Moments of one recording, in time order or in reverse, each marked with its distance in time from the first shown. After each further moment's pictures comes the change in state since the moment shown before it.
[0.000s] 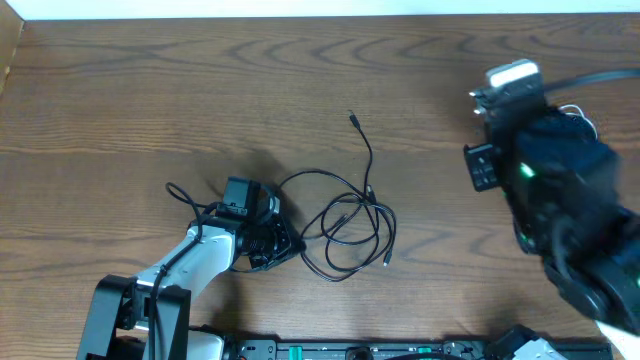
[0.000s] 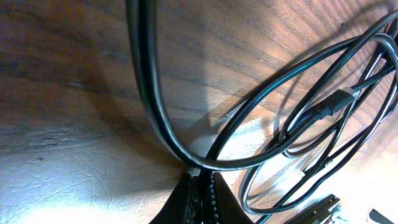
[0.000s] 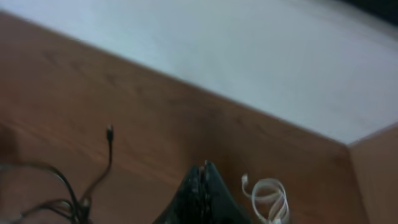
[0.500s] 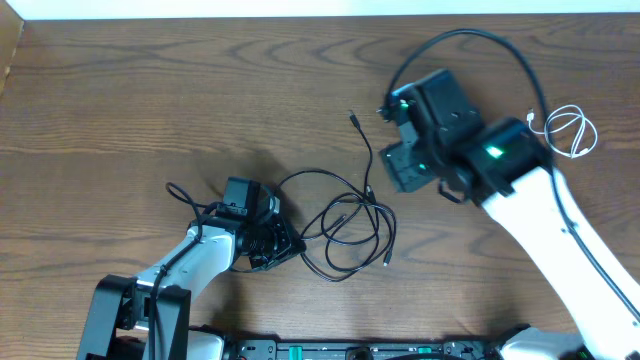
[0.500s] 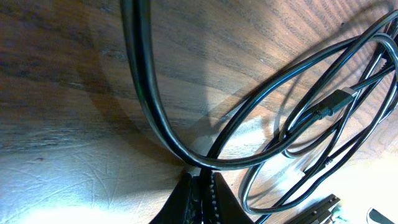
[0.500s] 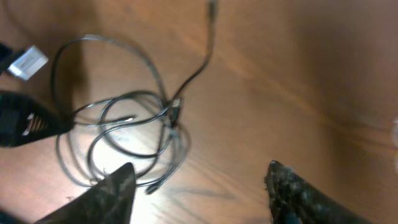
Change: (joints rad) left arm 0.000 0.000 0.000 0.000 0.000 0.000; right arm -0.031 0.396 0.000 -0.196 -0.460 0.113
